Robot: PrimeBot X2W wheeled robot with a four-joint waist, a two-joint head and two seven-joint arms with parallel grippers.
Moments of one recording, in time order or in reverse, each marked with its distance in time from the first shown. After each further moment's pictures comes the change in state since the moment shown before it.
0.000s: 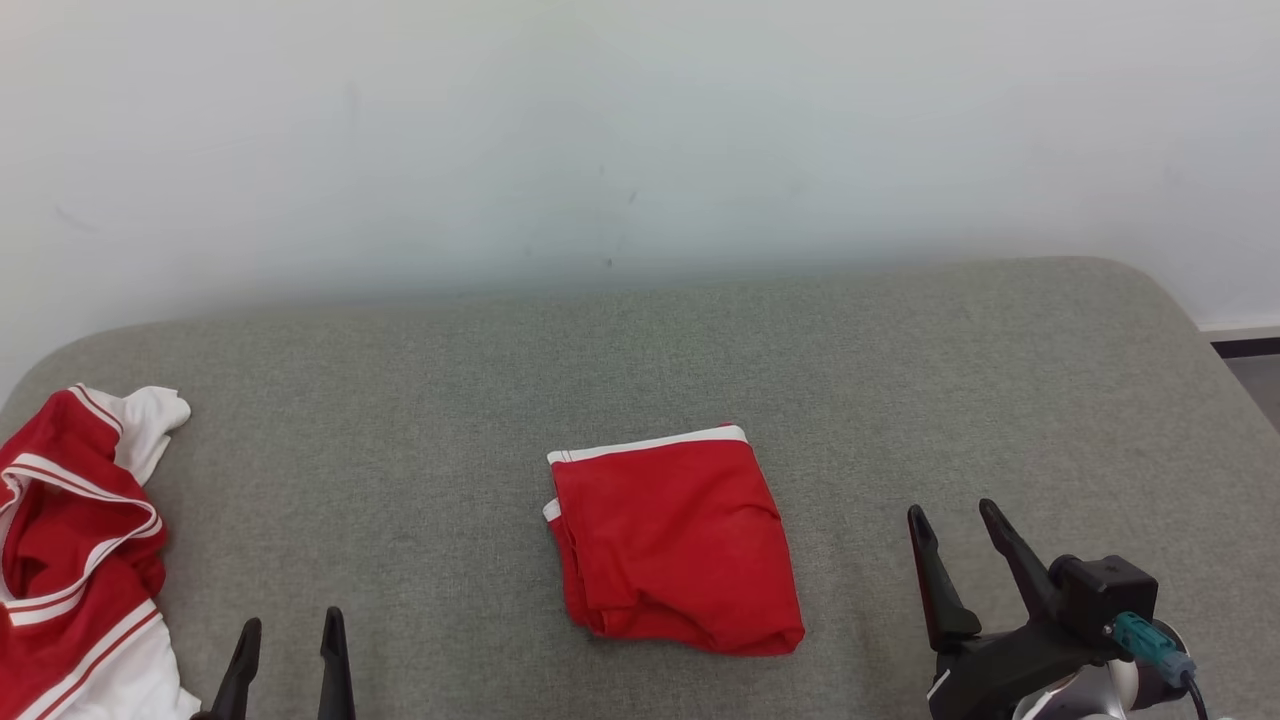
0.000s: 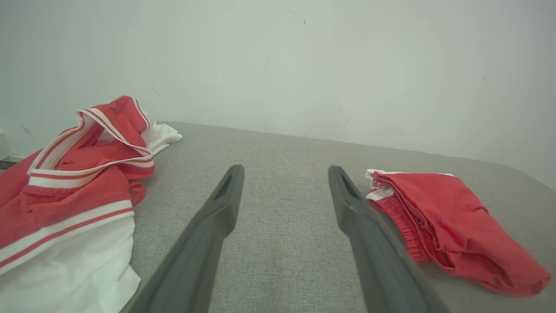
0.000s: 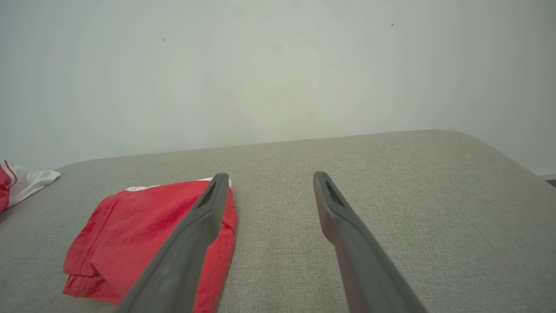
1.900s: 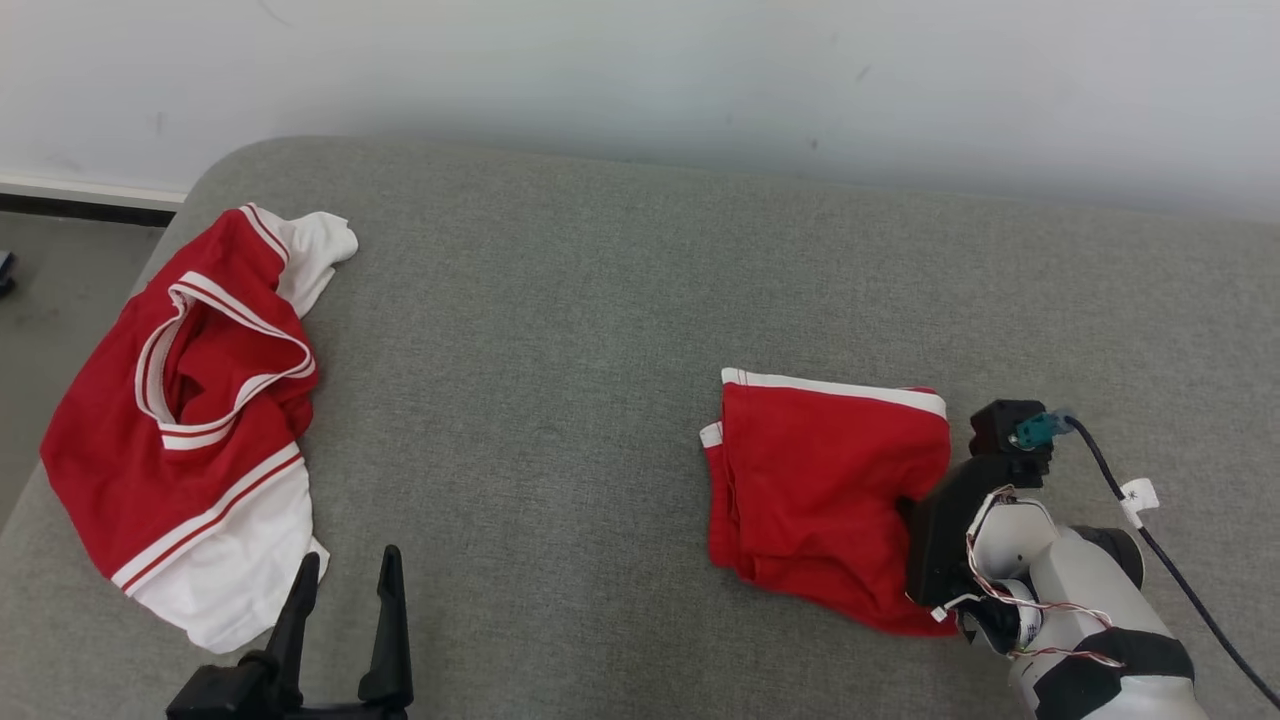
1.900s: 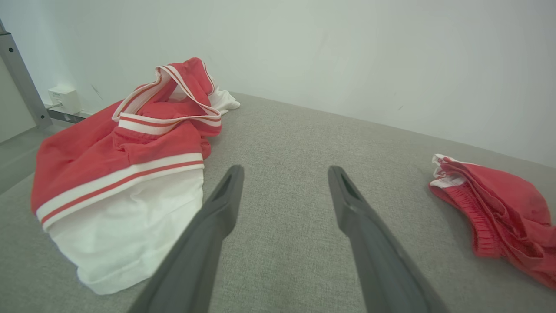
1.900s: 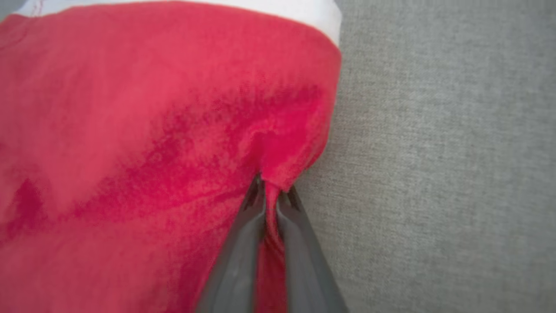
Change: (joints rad) left arm -0.084 0.000 -0.104 -0.003 -0.037 0.025 0.000; right arm -0.438 0.013 -0.042 0.538 0.030 -0.003 0.577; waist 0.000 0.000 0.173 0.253
